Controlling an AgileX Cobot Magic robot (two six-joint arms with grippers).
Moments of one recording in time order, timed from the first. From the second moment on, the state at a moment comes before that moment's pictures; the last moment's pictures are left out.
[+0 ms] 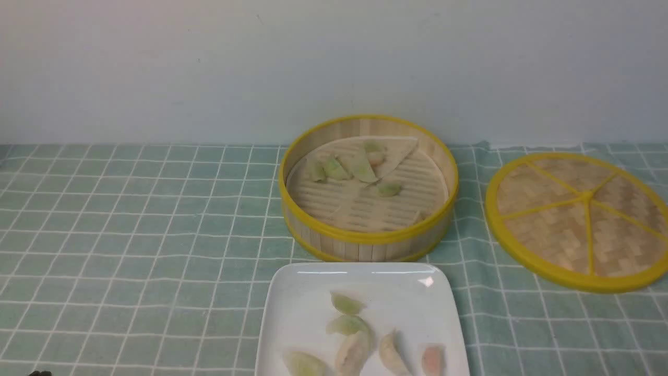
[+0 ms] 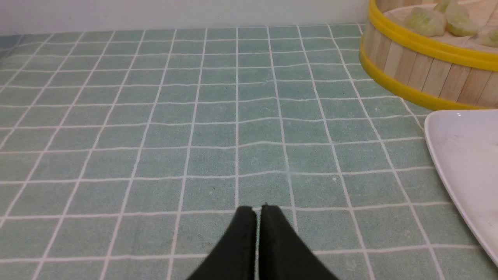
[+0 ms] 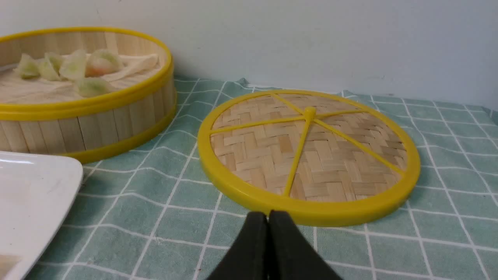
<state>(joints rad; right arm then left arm) 0.04 -0.02 0.02 0.06 0.38 -0.09 -0.04 -0.01 0.03 -0.11 0.37 0.06</state>
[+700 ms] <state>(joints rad) 0.04 -0.02 0.02 0.05 0.38 -0.09 -0.04 -0.01 0.03 -0.08 0.37 0.07</state>
